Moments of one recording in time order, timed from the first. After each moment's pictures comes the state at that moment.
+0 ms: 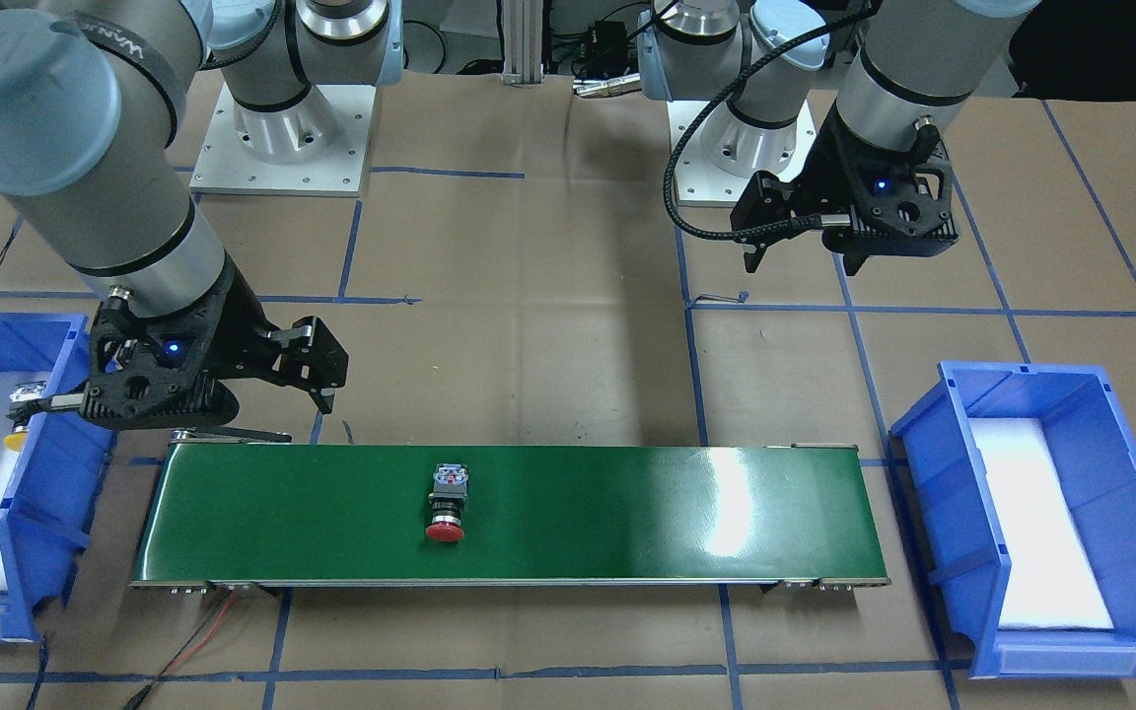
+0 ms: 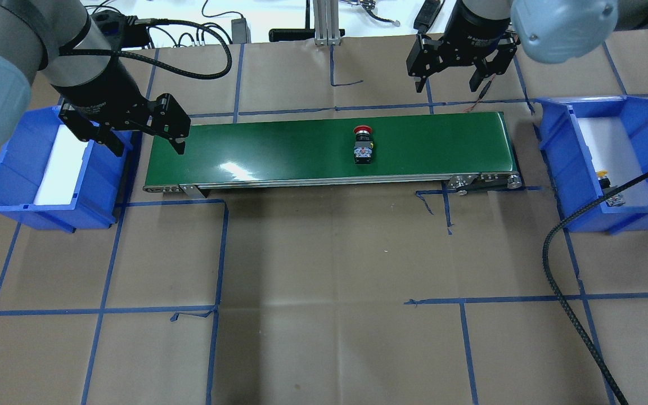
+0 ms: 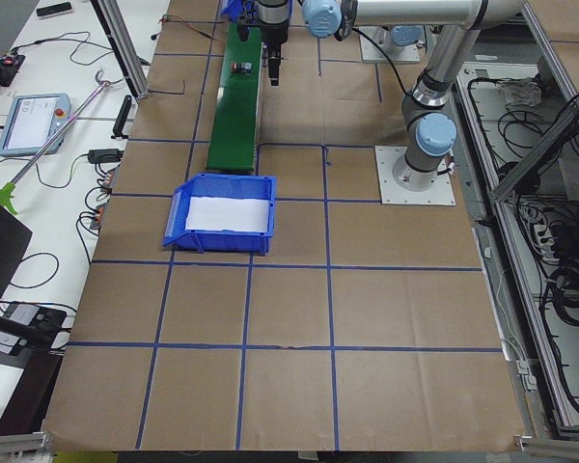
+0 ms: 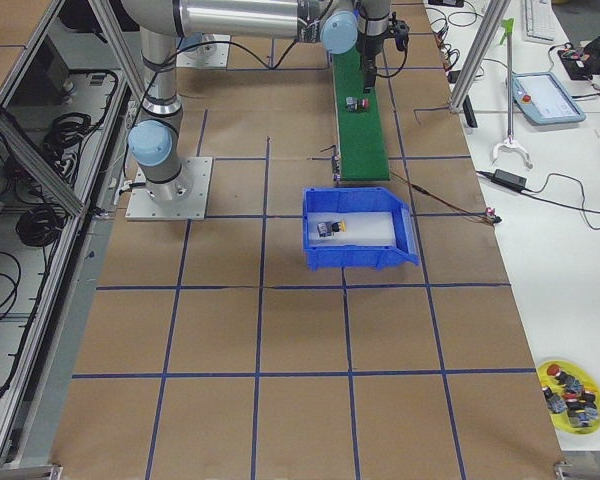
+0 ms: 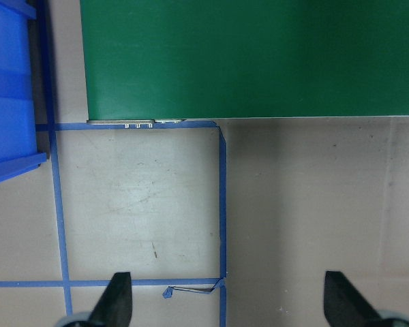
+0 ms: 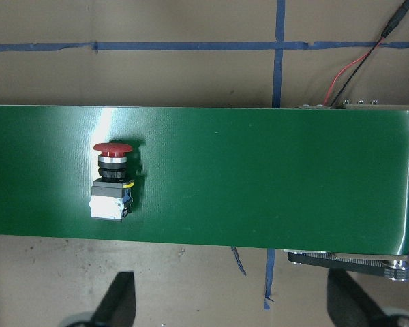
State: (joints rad) left arm -1.54 -1.56 -1.61 -1.55 1.57 0.05; right arm 1.61 -1.32 1.47 -1.81 -1.49 0.01
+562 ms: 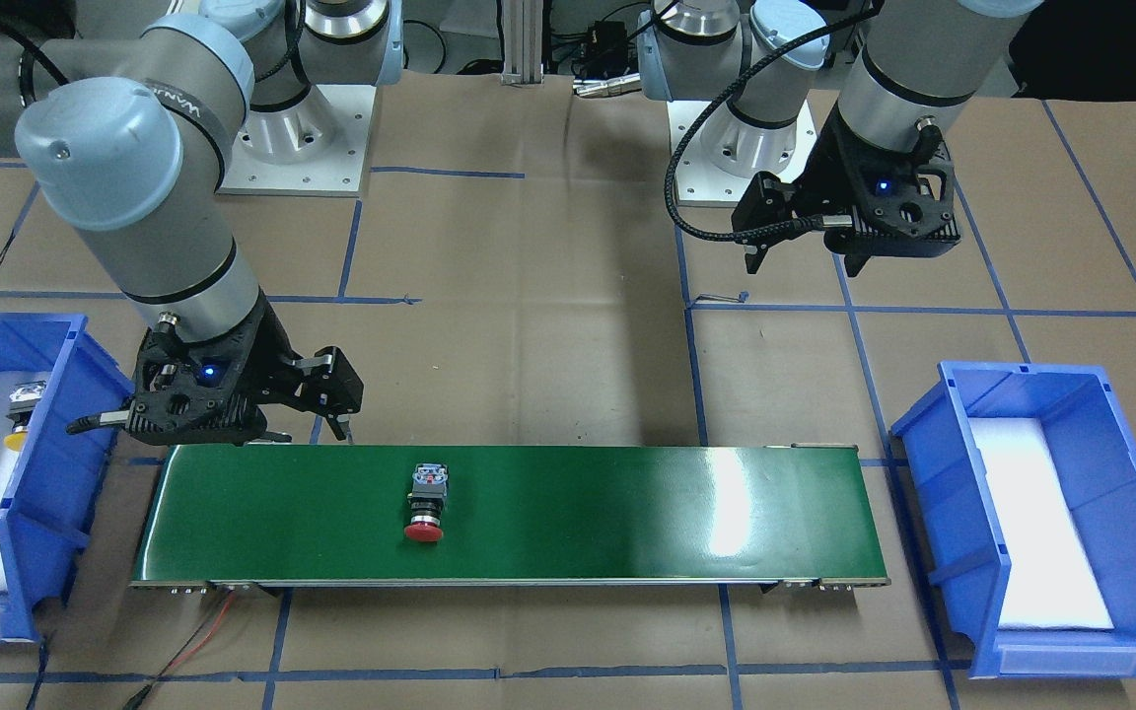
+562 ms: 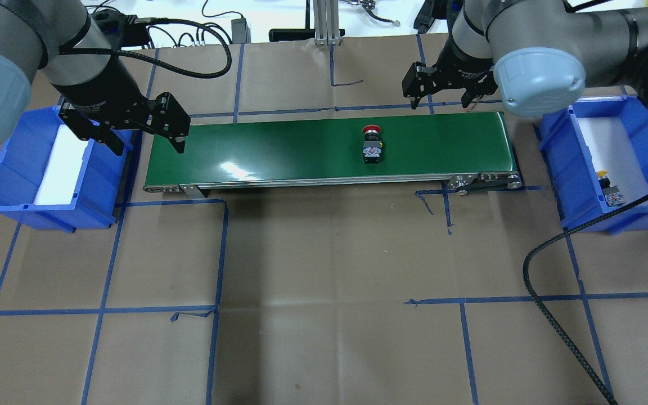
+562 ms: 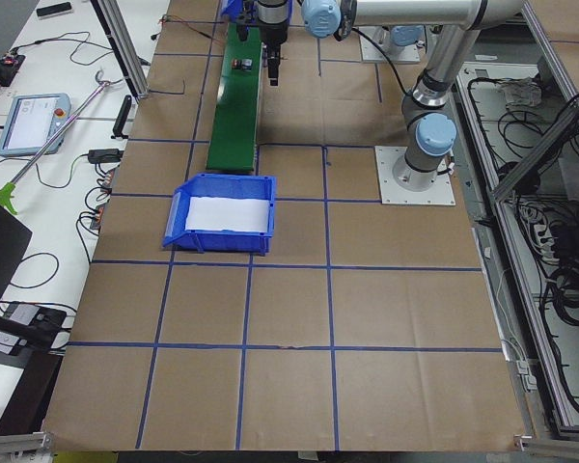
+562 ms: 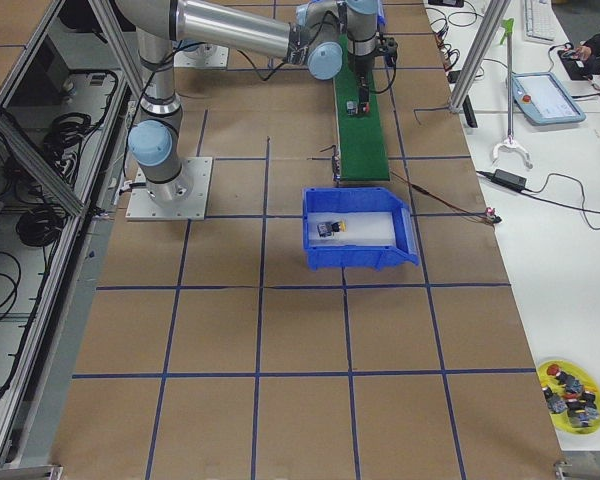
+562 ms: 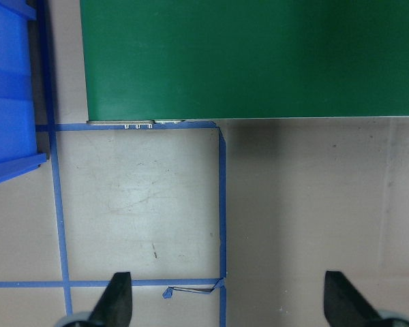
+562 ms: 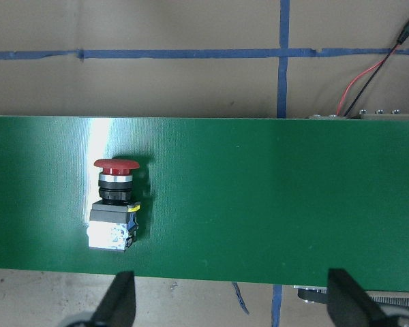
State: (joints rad) left arm -1.54 -1.56 -1.61 -1.55 1.57 0.05; right arm 1.61 -1.32 1.62 -2.02 -1.49 0.02
